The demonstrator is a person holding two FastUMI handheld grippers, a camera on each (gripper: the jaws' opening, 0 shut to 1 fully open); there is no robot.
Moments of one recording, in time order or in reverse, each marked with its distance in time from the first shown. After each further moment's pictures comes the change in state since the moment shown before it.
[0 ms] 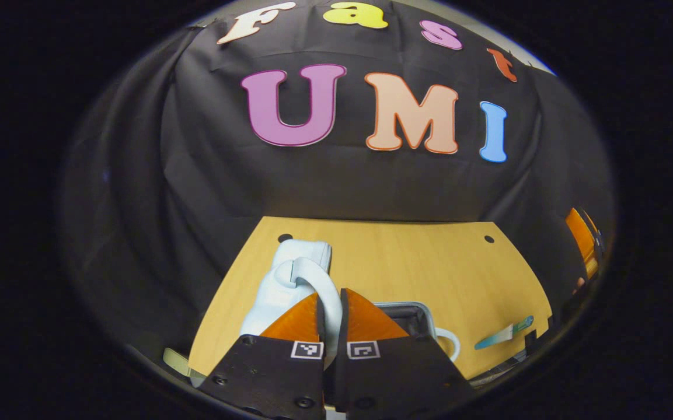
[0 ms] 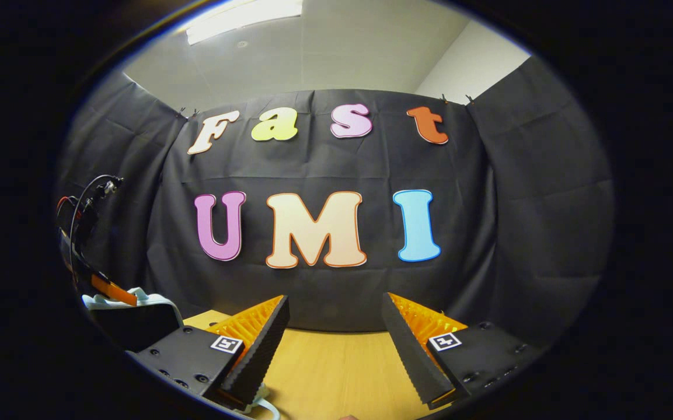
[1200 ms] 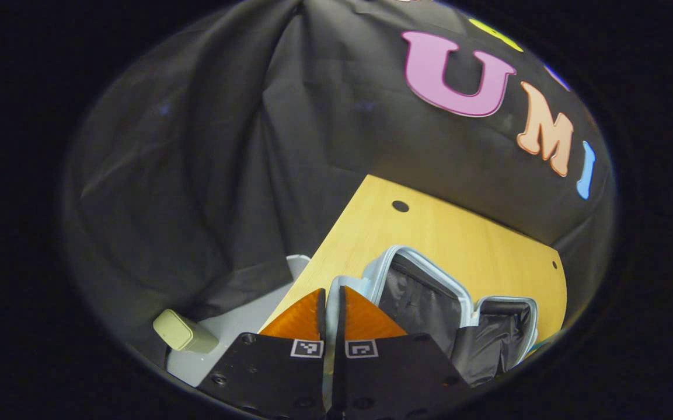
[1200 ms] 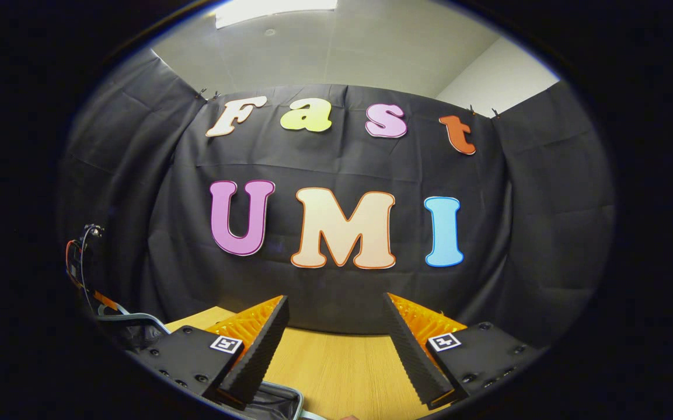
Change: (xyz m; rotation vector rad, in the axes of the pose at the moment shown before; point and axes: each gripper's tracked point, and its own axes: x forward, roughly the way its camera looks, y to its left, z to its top) left arm 0.067 0.252 -0.133 -0.307 0.145 0.232; right arm 0.016 0.107 -0.007 -0.091 0.026 -0.004
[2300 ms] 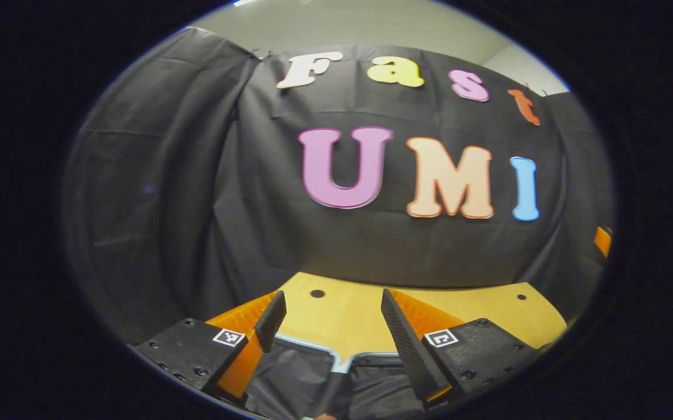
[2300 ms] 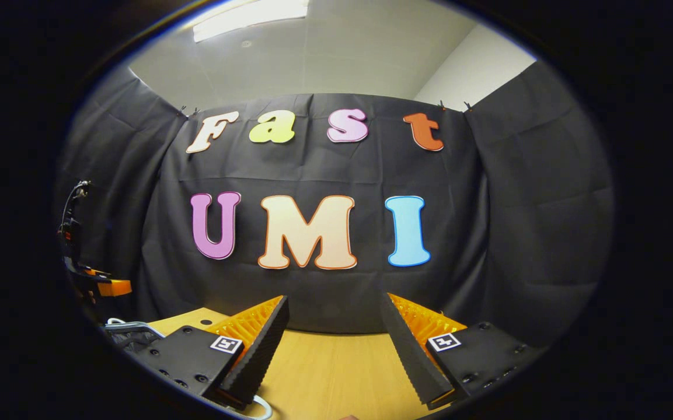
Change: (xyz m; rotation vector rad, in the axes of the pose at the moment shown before) left arm -0.145 -0.270 0.045 0.159 -0.589 -0.158; right arm -0.036 -0.162 0.003 0.069 -0.039 -0.021
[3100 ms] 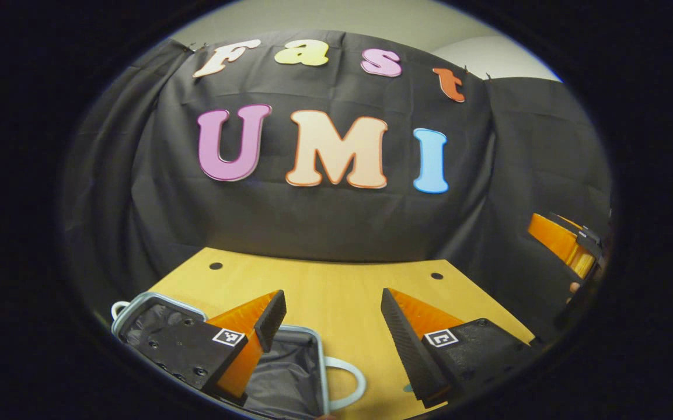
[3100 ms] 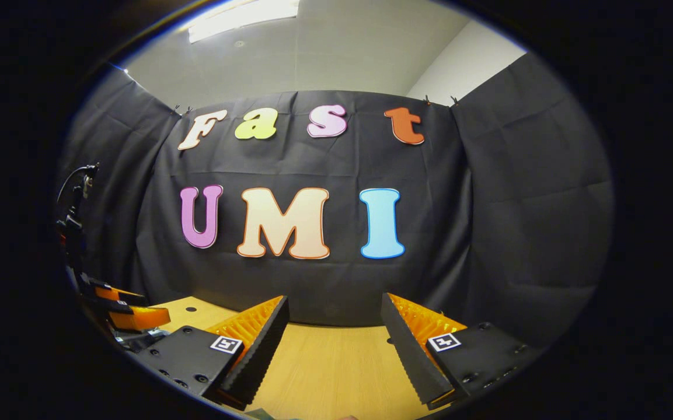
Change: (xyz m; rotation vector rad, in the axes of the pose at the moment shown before) left arm -0.048 -0.225 -0.061 0.017 0.144 -0.309; right arm -0.020 -0.094 -0.028 -0.025 0.035 -0.004
